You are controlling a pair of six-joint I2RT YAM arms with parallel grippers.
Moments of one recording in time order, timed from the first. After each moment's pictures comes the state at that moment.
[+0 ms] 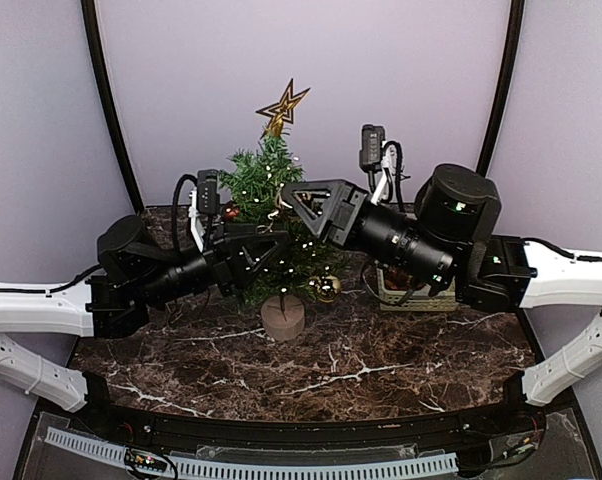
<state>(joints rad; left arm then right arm) -1.06 1.15 0.75 0.63 0.18 -0.43 1.30 1.30 1.19 0.23 0.27 0.66</state>
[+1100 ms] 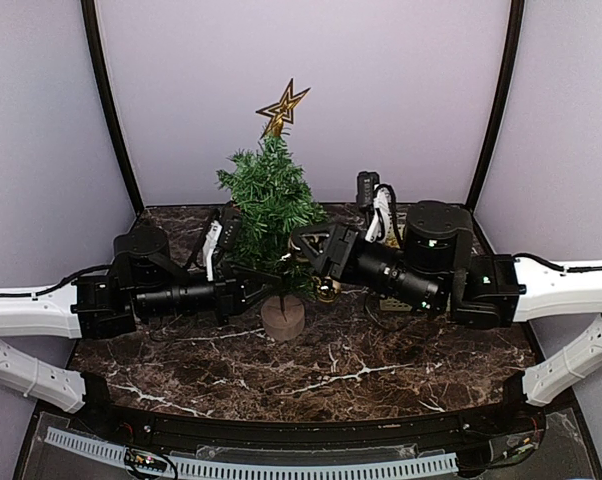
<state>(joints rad) -1.06 1.07 0.74 0.18 0.15 -0.38 1.30 1.28 1.06 0.14 0.37 0.78</state>
